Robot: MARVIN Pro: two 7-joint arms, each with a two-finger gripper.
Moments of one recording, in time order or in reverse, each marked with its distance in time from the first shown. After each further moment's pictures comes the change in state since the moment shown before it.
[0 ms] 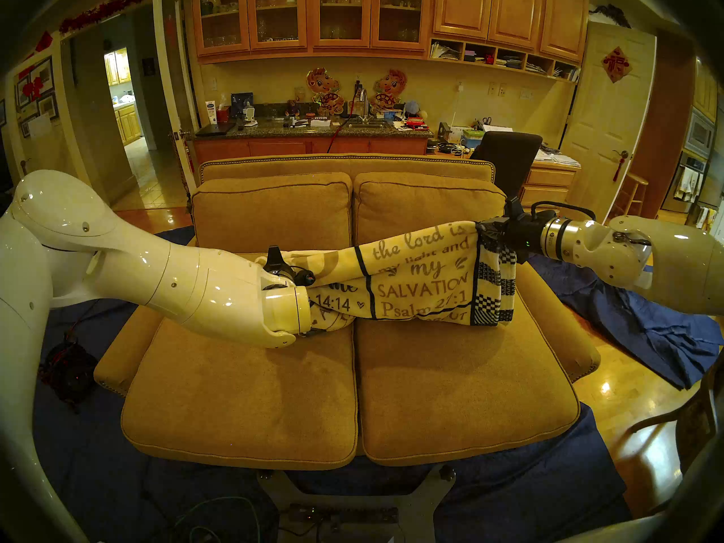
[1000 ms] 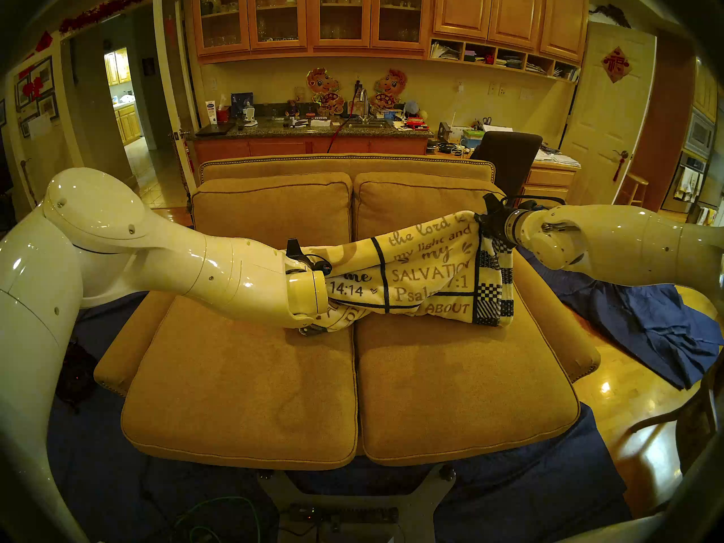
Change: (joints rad) left arm 0.051 -0.133 -0.003 0.238 0.056 -0.096 -0.196; right arm -0.226 -0.333 0.101 0.276 0.001 -0.368 -0.128
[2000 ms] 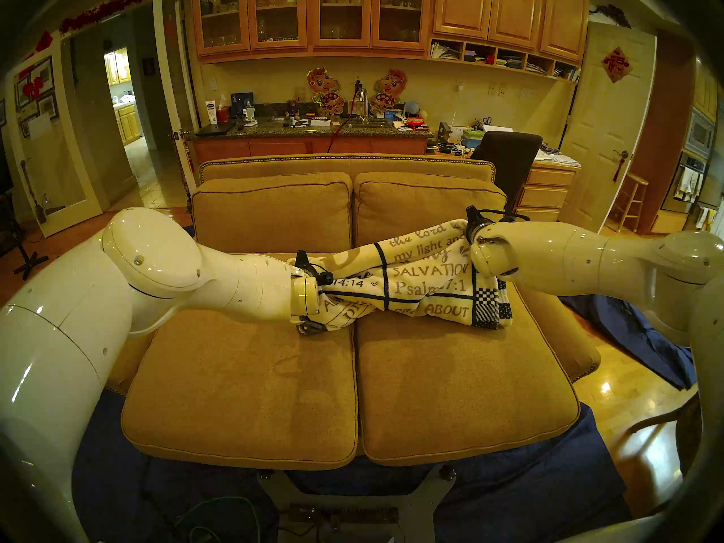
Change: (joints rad) left arm 0.163 -0.150 0.098 0.436 0.144 -0.322 -0.320; right arm -0.293 -0.274 0.247 0.284 0.000 -0.341 -0.125
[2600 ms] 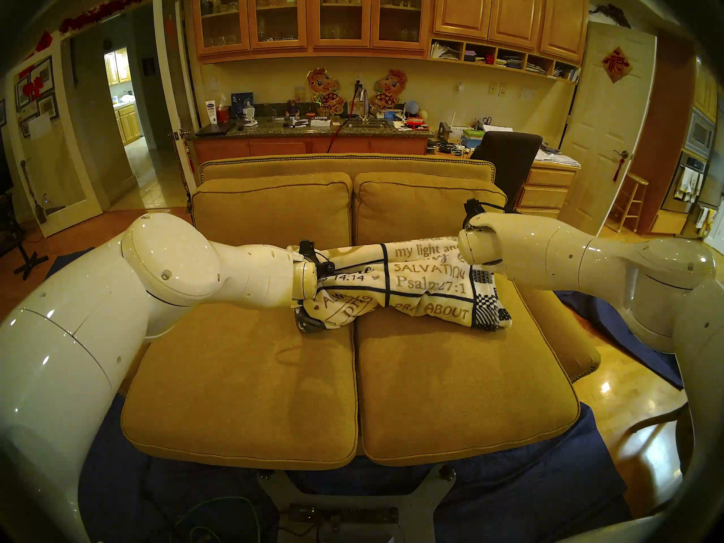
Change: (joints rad) left arm -0.006 -0.045 0.016 0.129 0.044 -0.072 -0.112; right arm -0.020 -0.031 0.125 0.052 -0.001 -0.007 -0.081
